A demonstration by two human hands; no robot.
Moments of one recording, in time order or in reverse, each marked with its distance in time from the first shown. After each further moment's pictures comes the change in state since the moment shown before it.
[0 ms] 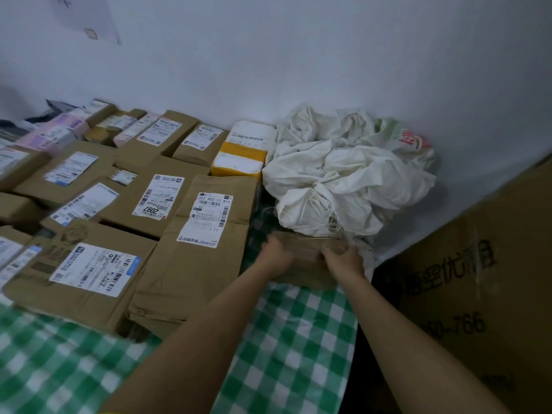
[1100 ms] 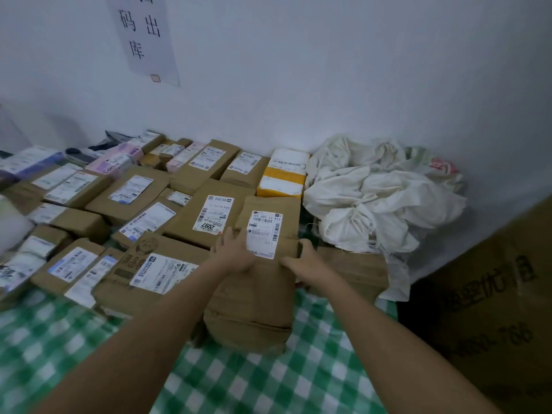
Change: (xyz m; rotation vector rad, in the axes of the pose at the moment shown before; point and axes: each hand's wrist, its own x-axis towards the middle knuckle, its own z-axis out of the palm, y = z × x) left_hand -0.040 -0.091 -0.152 0.430 0.210 0.111; right_hand -0.113 -0.085 0.086 -0.052 -0.445 -0.396
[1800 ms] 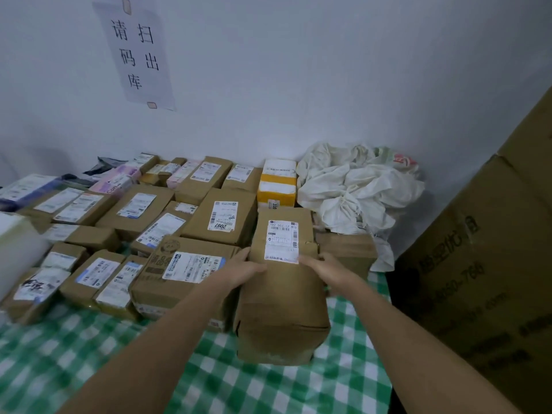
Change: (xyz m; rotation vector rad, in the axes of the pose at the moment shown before) left_hand -0.103 -0.048 -0.001 -0.696 -0.191 0.075; right_hand -0.117 0.005 0.030 0.241 0.109 0.172
